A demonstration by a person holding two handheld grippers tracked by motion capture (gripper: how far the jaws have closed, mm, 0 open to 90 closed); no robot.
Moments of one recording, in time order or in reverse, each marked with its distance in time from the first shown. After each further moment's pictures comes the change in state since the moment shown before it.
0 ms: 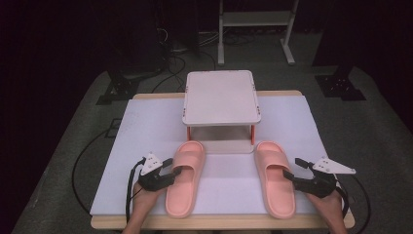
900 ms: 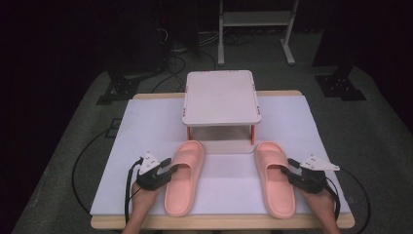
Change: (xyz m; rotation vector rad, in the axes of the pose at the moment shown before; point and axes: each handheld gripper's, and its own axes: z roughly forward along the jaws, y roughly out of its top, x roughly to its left) left arm 0.005 -0.003 -0.002 -0.004 0.042 -0.028; right arm 0.010 0.002 0.022 0.099 -0.129 -0.056
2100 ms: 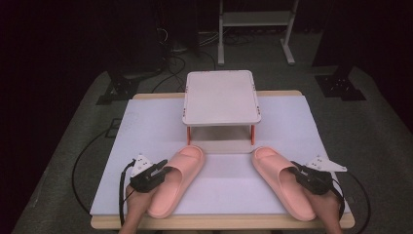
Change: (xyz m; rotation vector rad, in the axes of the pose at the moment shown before) left arm 0.005 -0.002 -0.019 -0.036 0.002 -0.034; right arm -0.007 -0.002 -0.013 0.010 -0.009 0.031
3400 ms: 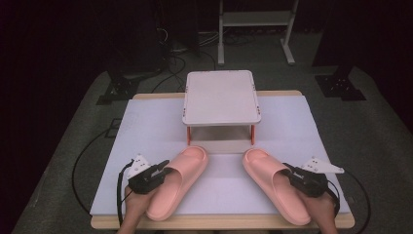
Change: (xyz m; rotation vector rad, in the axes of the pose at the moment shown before) left arm -0.006 0.009 -0.011 -0.042 -0.074 0.006; right arm 0.024 0.014 -0.007 -0.037 0.093 0.006
